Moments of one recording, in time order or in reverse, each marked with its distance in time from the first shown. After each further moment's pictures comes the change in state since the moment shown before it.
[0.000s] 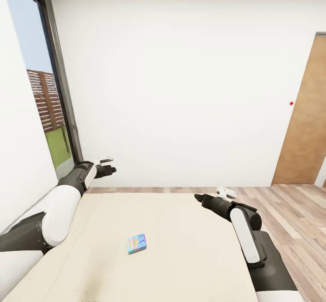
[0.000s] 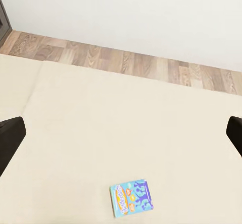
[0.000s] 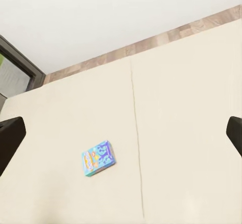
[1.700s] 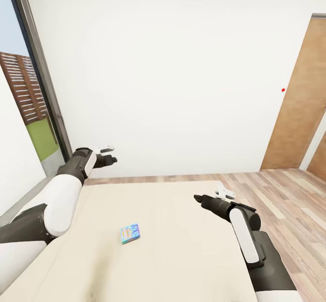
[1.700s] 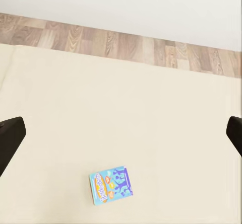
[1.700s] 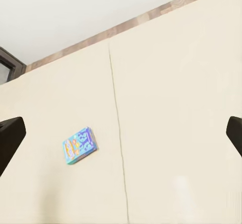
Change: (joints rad) left arm -0.067 -0.021 0.003 -0.075 0.003 0.148 0.000; right arm 0.000 0.002 0.003 0.008 0.000 0.003 -0.001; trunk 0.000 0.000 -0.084
